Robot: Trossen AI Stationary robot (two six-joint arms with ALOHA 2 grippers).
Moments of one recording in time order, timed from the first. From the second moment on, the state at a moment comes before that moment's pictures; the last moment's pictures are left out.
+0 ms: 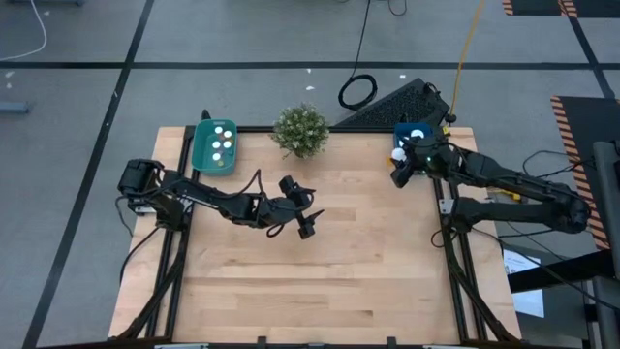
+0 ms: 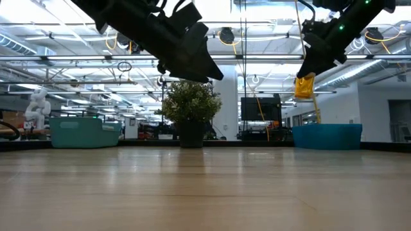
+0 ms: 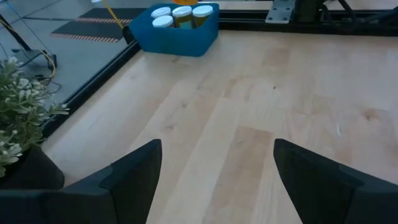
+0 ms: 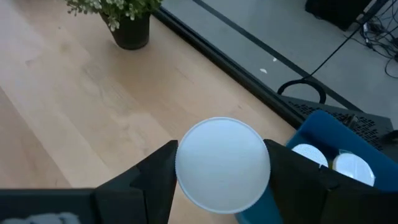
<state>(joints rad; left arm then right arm) -0.12 1.67 0.93 0.24 -0.51 -0.11 -0.43 0.81 0.71 -0.64 0.34 0.17</state>
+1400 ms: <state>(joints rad) -0.13 1.63 0.58 0.83 -0.34 -0.03 -0.46 0.81 0.64 -0.60 0.51 0.29</state>
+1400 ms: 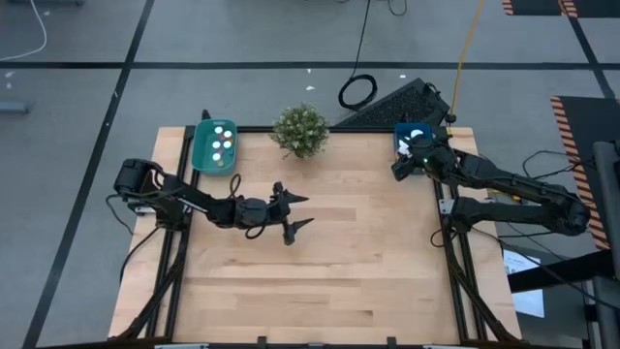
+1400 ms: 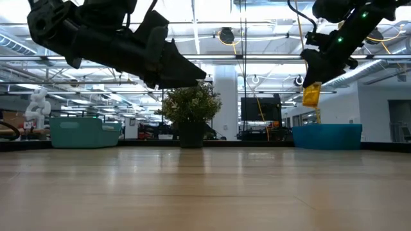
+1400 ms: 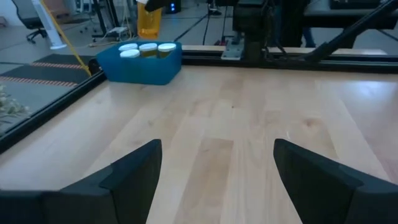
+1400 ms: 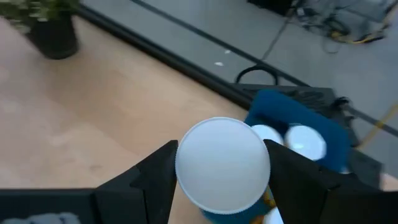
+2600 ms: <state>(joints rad) -0.06 1.39 0.49 0.73 -0.26 0.01 -0.57 0.81 0.46 -0.44 0.57 0.32</state>
